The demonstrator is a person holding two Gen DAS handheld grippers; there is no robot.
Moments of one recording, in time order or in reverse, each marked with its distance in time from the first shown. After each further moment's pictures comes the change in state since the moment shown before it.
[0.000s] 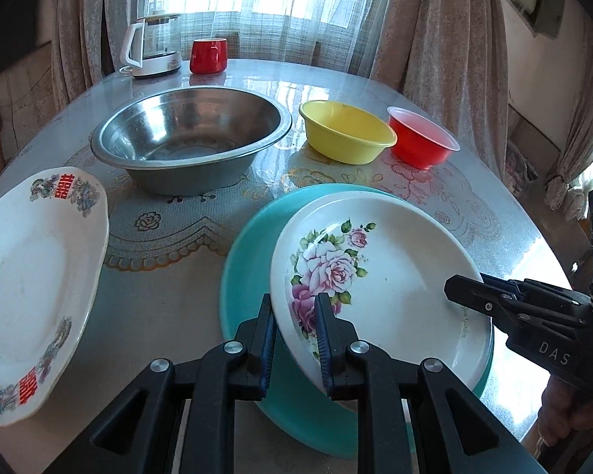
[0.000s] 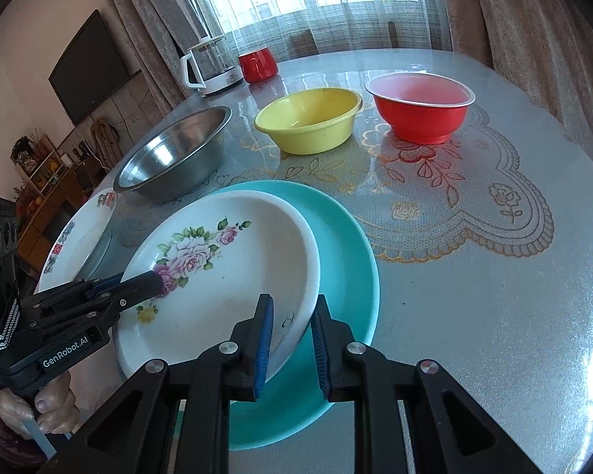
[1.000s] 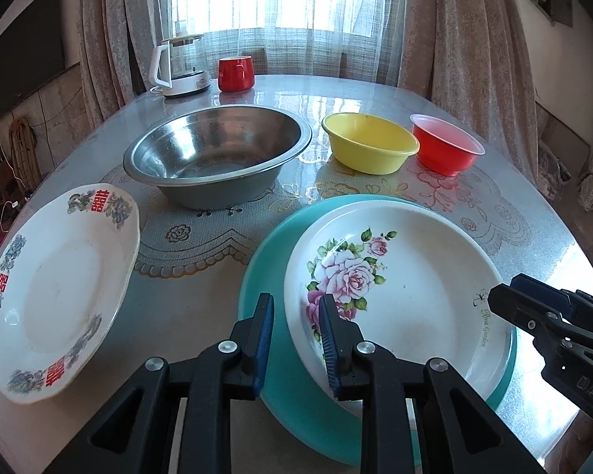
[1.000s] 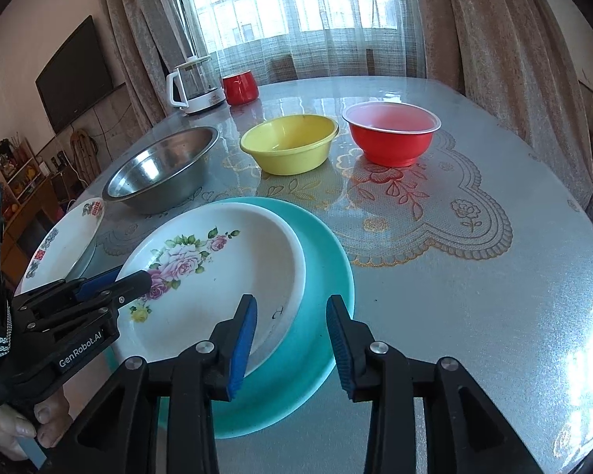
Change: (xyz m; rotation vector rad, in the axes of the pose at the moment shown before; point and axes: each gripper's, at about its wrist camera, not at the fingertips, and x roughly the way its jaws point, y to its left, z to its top) left arm -0.007 -0.014 -0.003 0.006 -0.063 0.164; right arm -0.025 0.008 -0.011 0.013 -0.096 -0.102
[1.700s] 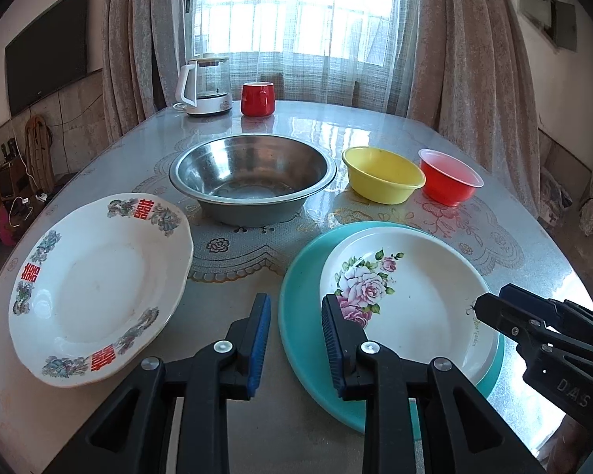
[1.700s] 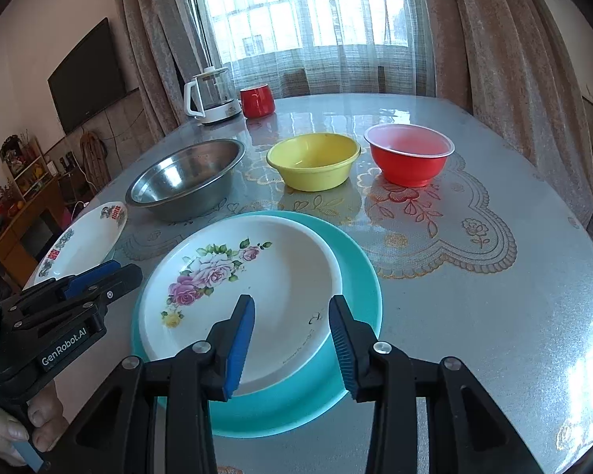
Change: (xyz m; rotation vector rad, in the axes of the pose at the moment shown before) left arm -0.035 0.022 -0.008 -0.056 -0.085 0.014; right arm -0.012 0.025 0.000 -0.037 -0.050 0.016
